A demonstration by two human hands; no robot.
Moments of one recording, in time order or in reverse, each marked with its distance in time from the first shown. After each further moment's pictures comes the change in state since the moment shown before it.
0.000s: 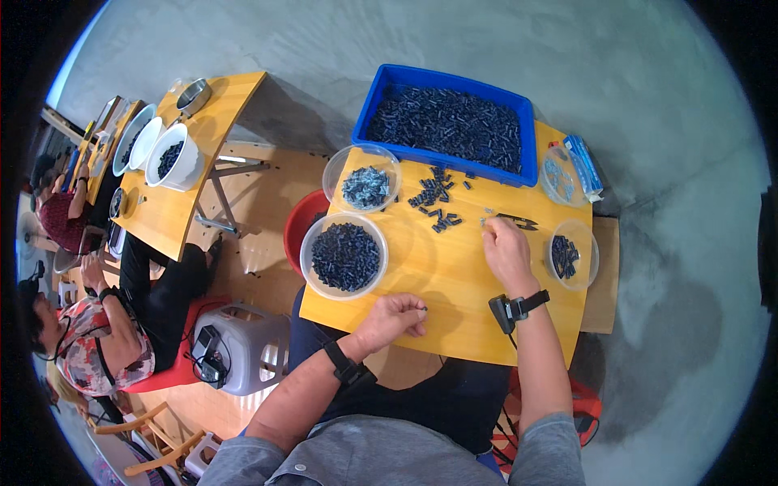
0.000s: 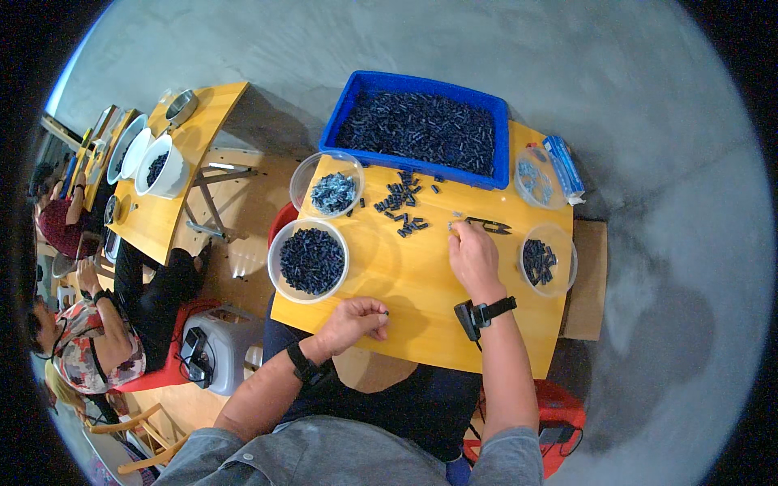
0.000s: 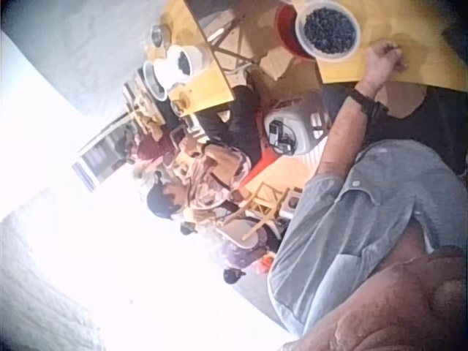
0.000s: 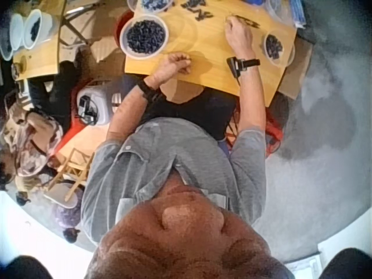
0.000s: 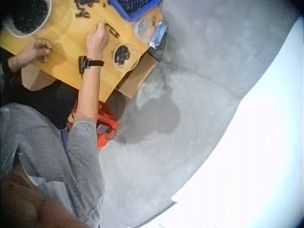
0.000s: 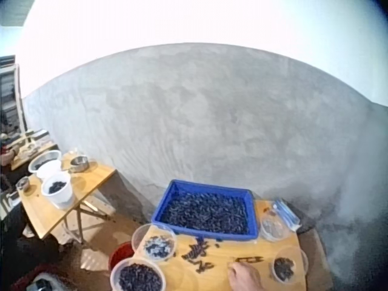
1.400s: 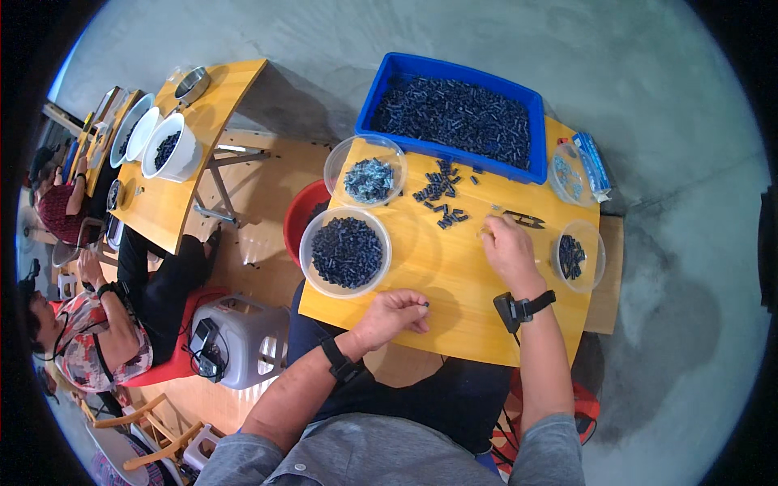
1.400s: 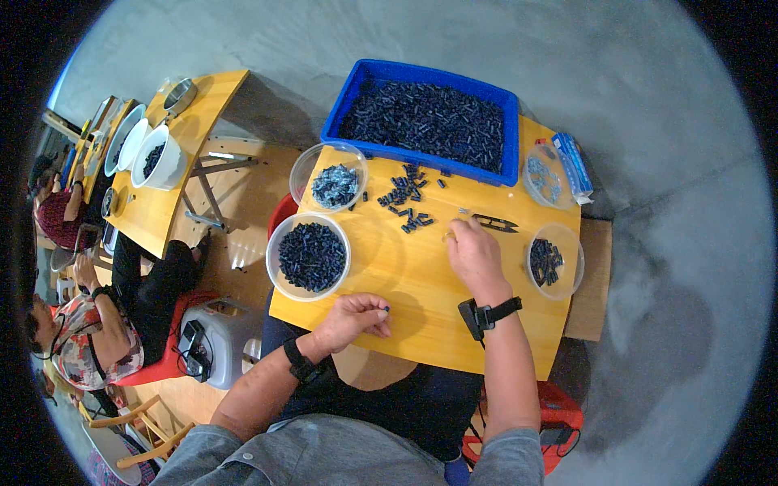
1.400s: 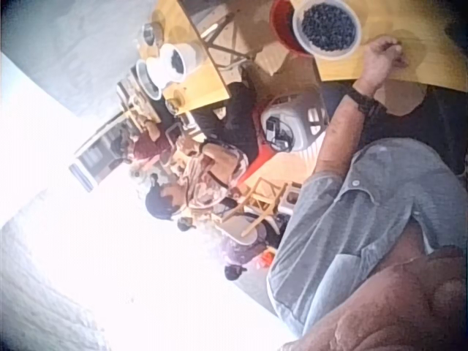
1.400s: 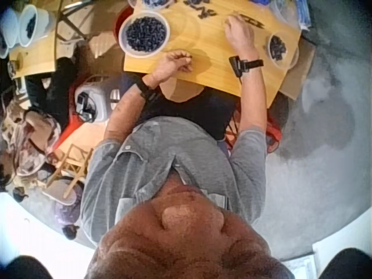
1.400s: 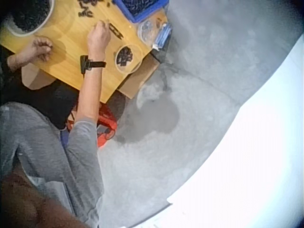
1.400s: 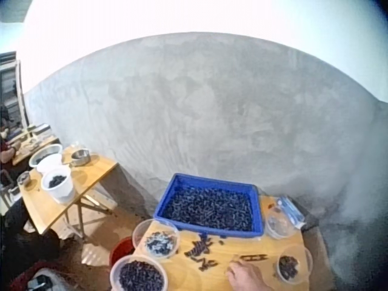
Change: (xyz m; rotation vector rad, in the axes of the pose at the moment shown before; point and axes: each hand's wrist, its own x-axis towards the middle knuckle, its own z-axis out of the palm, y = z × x) left_hand 0.003 -0.001 -0.003 -0.140 -0.034 0.028; right_hand 0.005 -0.009 -0.006 -0.103 -0.138 -0.089
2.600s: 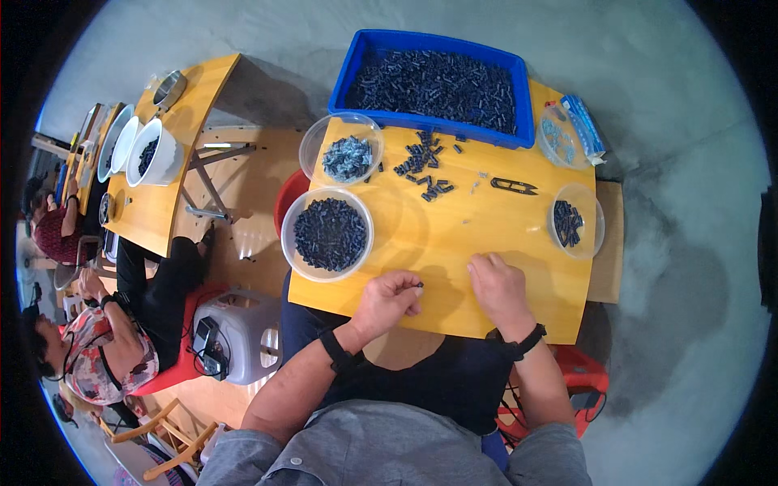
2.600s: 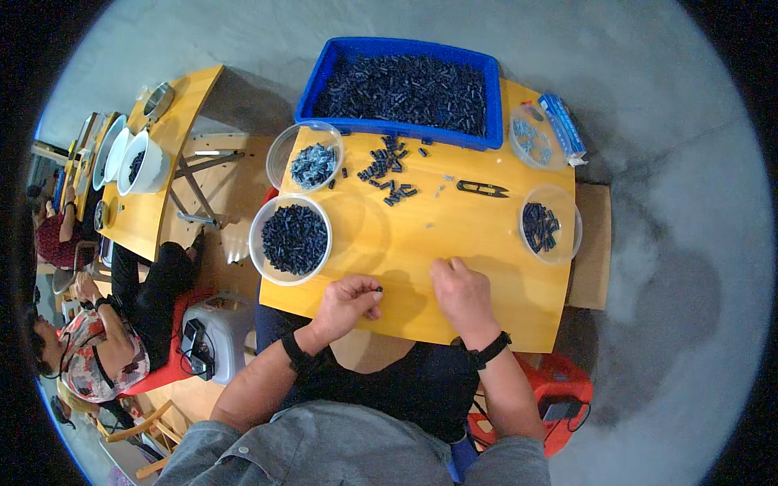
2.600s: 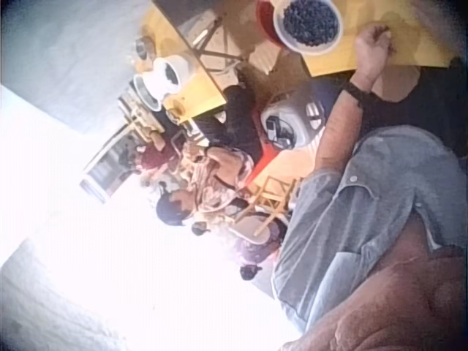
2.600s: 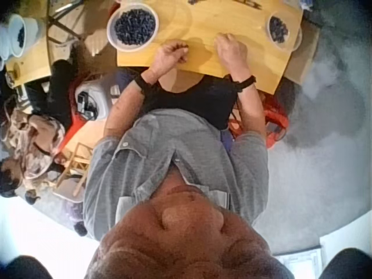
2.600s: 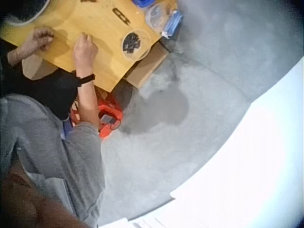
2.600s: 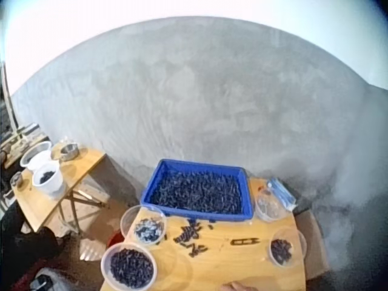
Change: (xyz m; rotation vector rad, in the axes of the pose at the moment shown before) left_hand -0.001 -0.010 0.015 0.292 0.160 0.085; right_hand -0.100 -0.027 0.003 -0.046 -0.053 -0.010
